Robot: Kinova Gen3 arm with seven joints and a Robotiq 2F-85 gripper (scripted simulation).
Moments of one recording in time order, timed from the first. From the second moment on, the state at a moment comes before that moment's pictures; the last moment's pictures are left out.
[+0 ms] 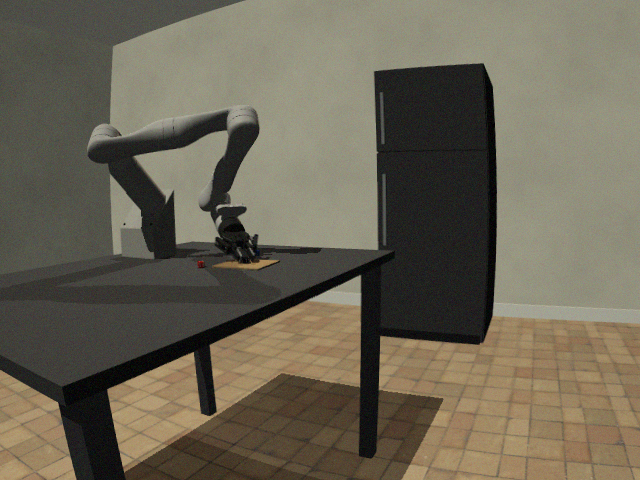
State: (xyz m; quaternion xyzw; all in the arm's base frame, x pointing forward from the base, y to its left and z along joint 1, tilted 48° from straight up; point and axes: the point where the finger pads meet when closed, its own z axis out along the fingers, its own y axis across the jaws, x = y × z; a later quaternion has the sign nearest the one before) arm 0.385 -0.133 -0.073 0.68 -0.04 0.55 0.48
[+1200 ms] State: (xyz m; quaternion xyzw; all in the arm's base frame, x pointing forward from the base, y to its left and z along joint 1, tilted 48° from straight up) arm 0.347 -0.092 -0.070 0.68 -0.04 0.55 0.48
